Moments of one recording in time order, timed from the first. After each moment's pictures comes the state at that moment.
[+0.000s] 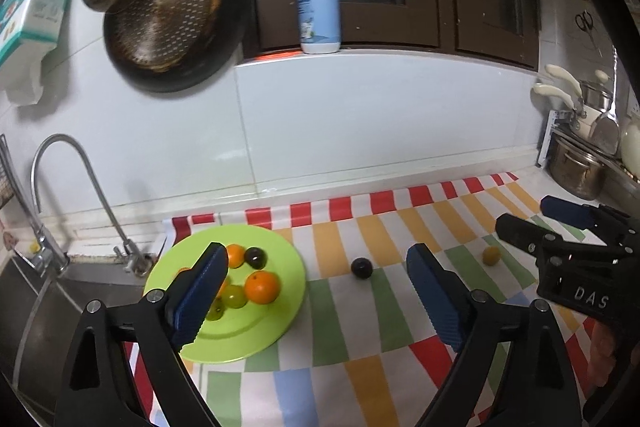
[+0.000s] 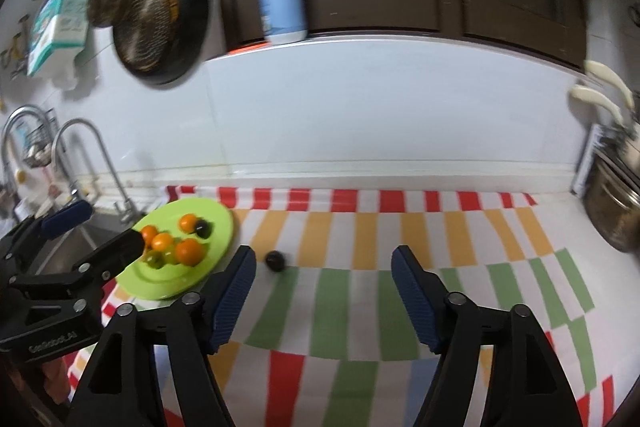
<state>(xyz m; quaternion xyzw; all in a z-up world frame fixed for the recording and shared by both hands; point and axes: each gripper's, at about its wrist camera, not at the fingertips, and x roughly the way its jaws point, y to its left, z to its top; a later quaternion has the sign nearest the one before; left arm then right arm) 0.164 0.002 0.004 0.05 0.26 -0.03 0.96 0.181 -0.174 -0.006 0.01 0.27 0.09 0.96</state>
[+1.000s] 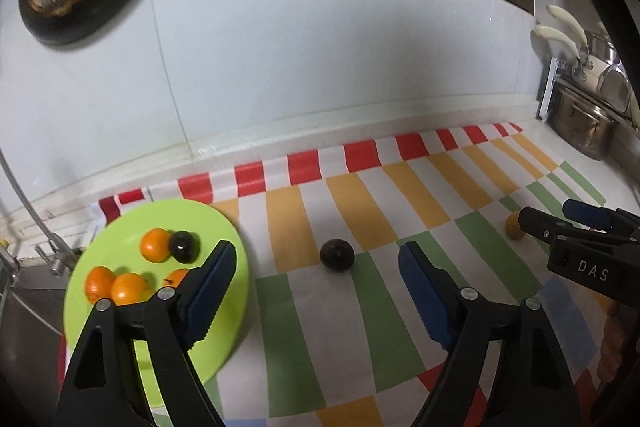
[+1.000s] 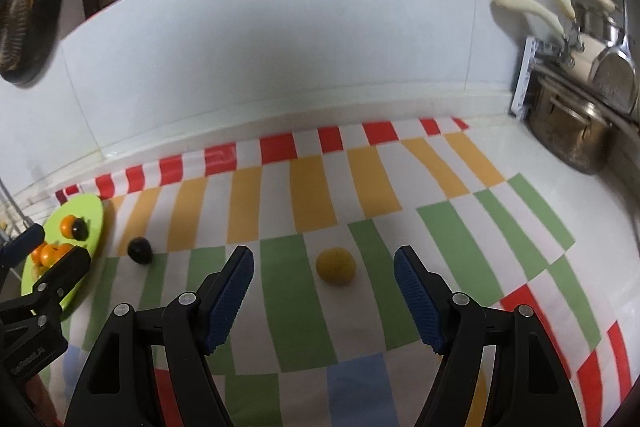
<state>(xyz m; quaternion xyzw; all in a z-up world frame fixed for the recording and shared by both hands) 0.247 -0.022 -0.075 0.07 0.33 -0.07 0.94 0.240 -0.221 -0.085 0.05 0.36 -0.06 0.93</state>
